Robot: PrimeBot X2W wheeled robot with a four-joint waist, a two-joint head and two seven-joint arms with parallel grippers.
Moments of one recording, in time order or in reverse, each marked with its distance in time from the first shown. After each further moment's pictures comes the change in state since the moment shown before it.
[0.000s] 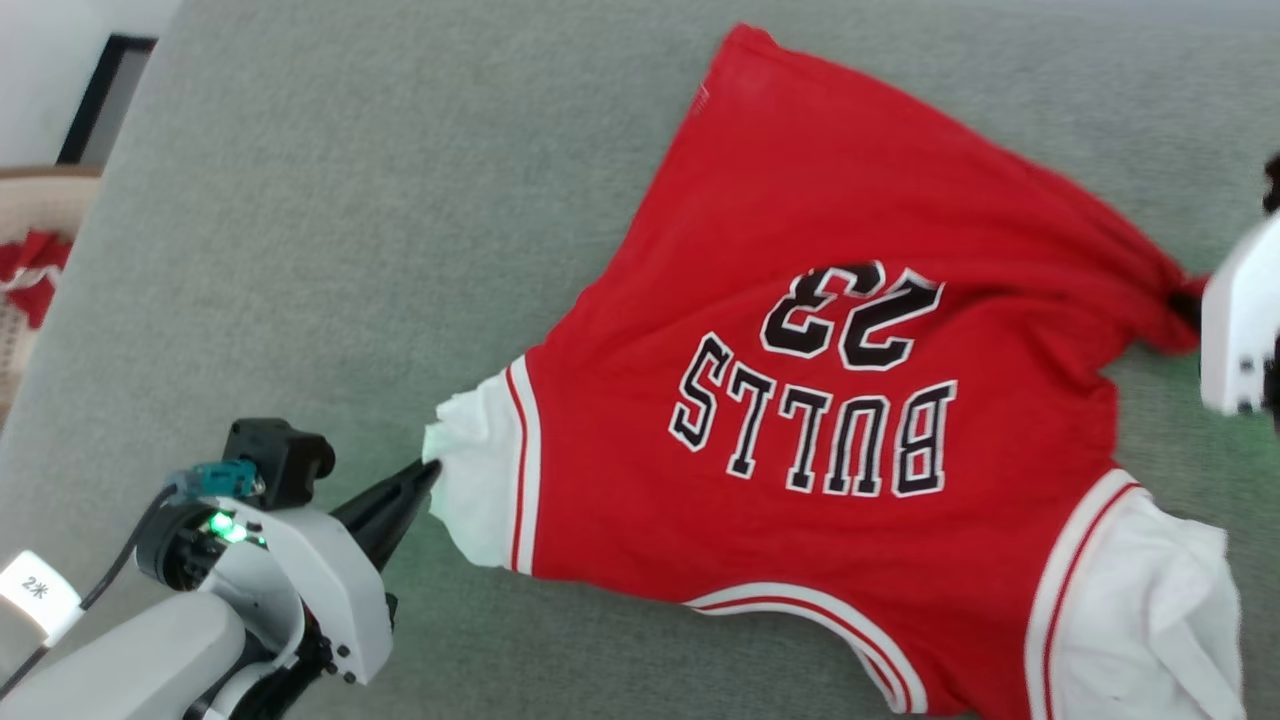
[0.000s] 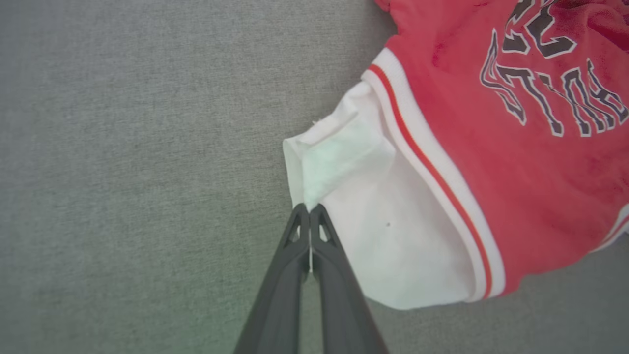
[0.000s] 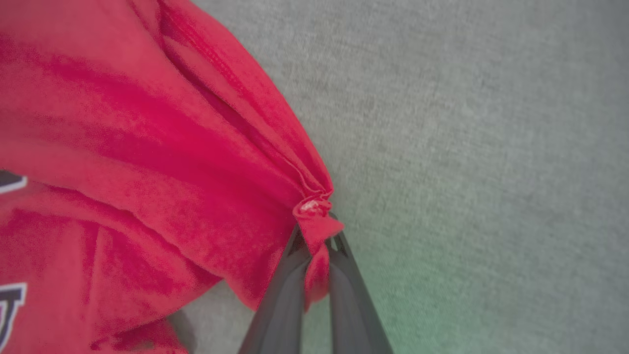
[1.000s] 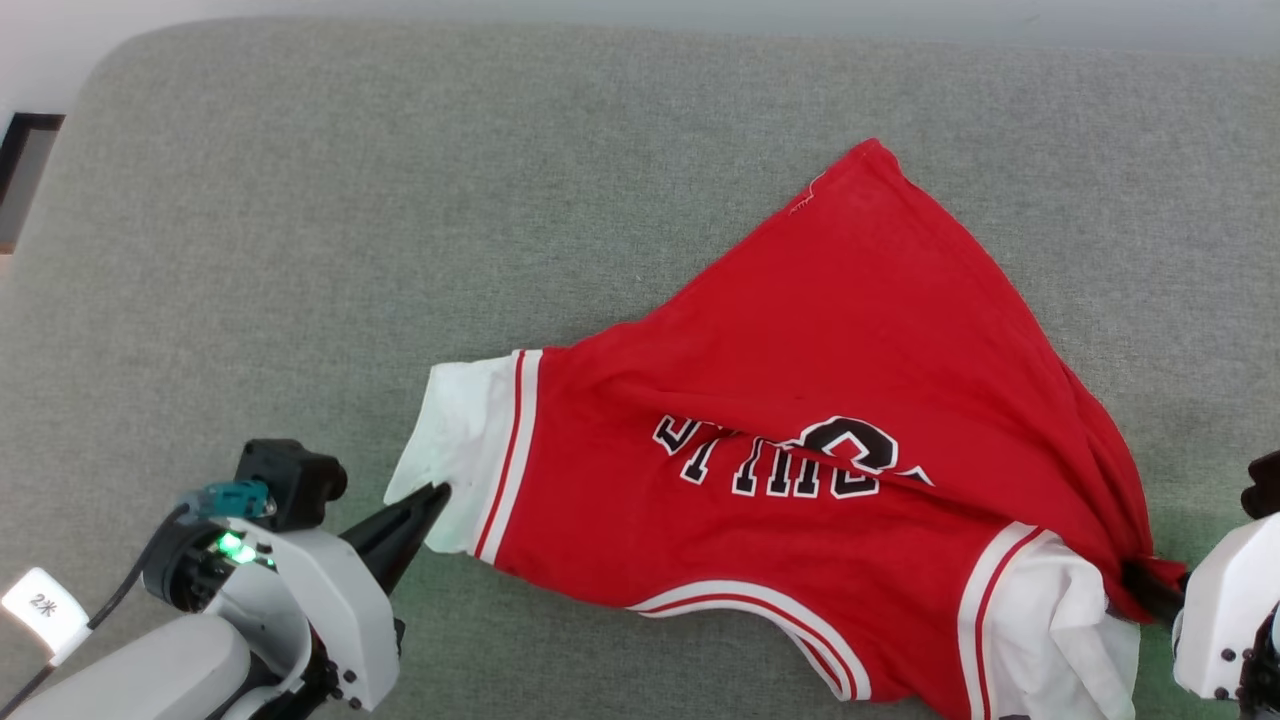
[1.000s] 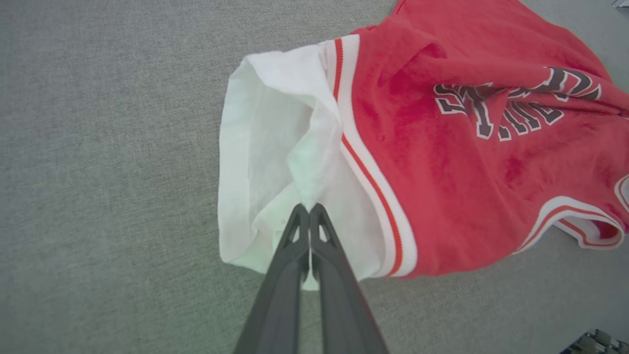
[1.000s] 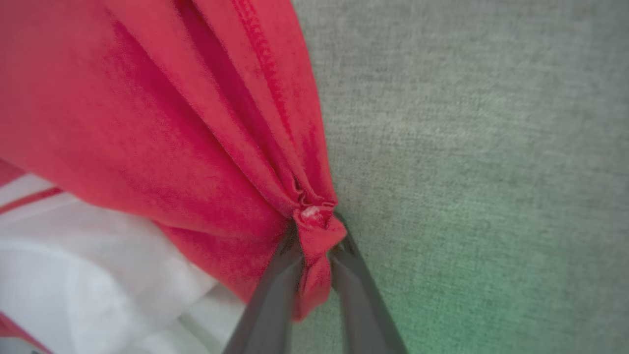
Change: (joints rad) left arm 0.021 0.028 -0.016 -0.072 0.000 0.027 0.024; right arm 0.651 0.216 -0.346 -0.507 -0.048 0.003 0.134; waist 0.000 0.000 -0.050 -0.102
